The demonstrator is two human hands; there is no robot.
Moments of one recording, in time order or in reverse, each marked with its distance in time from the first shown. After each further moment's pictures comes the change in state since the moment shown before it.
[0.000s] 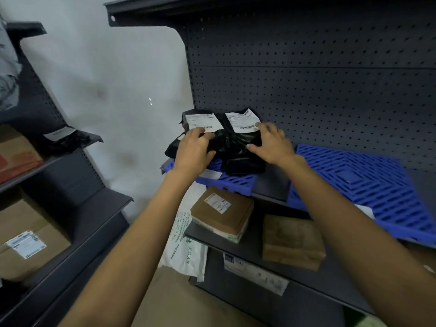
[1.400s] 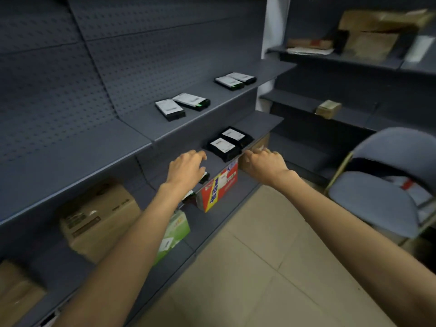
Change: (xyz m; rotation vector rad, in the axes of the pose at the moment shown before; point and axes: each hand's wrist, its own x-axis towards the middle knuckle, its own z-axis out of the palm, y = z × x) left_hand -0.361 0.786 0.071 -0.352 -0.362 1.112; right_hand -0.776 0.467 -0.256 -0.471 0.030 1.070
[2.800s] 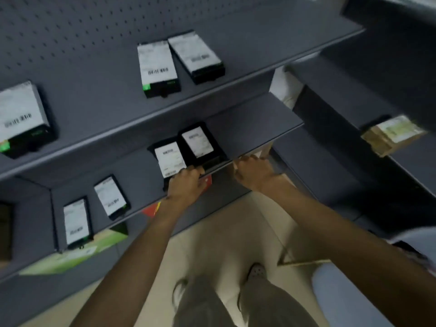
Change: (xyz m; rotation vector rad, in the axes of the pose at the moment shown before) left_hand 0.521 0.166 0.327 -0.152 -0.317 -0.441; right_hand 0.516 0.392 0.205 -0.026 -0.315 -0.421
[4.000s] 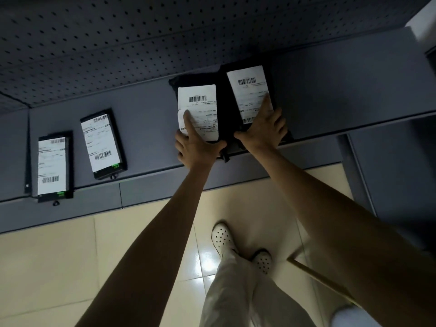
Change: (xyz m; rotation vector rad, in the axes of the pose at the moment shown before) left_hand 0.157 -0.116 0.166 -0.554 0.257 -0.888; right_hand 0.258 -0.071 0.177 0.495 0.049 0.377
